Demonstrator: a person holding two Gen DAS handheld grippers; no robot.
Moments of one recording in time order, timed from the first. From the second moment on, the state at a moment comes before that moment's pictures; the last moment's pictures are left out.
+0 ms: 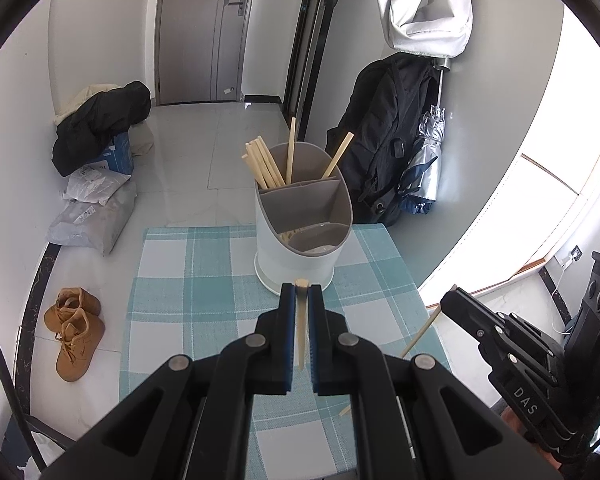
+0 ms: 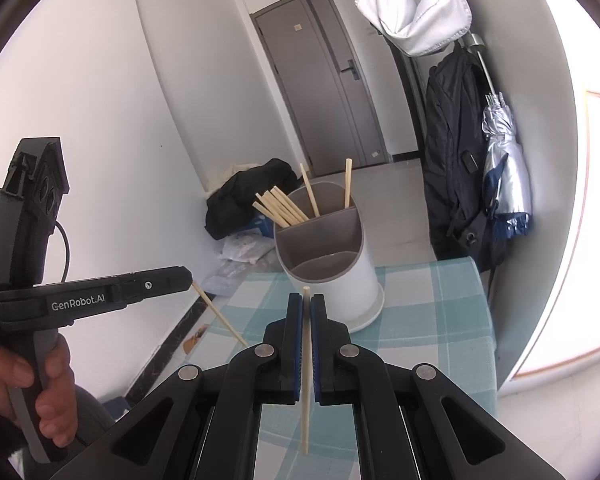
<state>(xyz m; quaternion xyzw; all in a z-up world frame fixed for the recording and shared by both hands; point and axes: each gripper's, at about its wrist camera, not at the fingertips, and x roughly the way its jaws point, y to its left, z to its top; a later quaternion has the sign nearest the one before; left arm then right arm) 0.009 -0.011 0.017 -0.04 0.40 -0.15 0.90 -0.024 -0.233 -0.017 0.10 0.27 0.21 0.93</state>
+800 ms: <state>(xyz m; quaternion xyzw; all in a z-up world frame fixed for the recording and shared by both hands) 0.077 -0.002 0.117 -0.12 0.34 -0.16 0.92 0.053 -0.244 0.088 0.06 0.22 0.22 0.95</state>
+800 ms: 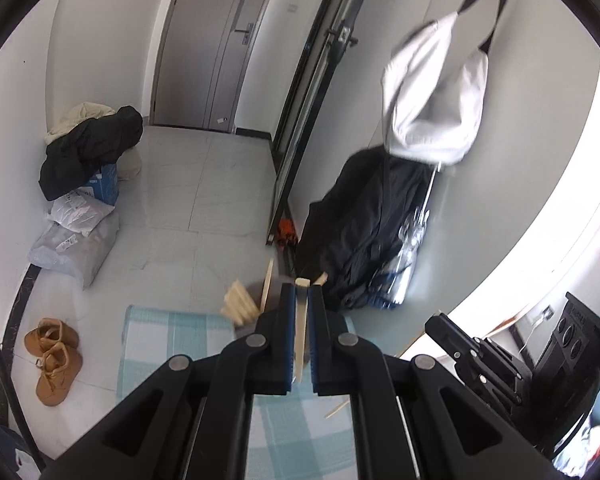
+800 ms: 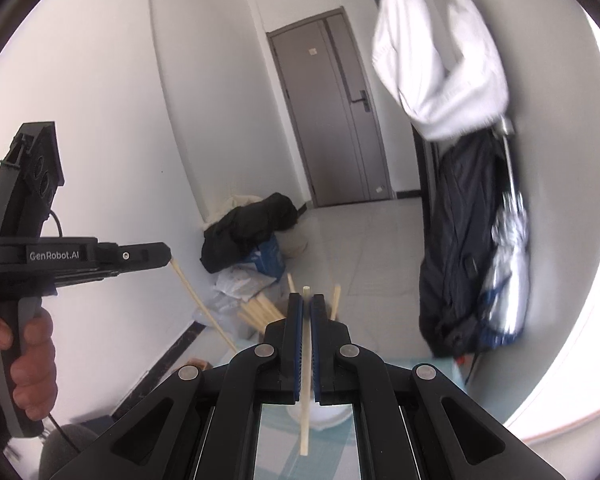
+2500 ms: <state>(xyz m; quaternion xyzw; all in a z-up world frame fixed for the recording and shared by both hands) 0.179 0.015 0.035 -0.13 0.43 -0.16 0.88 0.199 -0.171 0.014 -0.04 0.31 0.27 0.91</state>
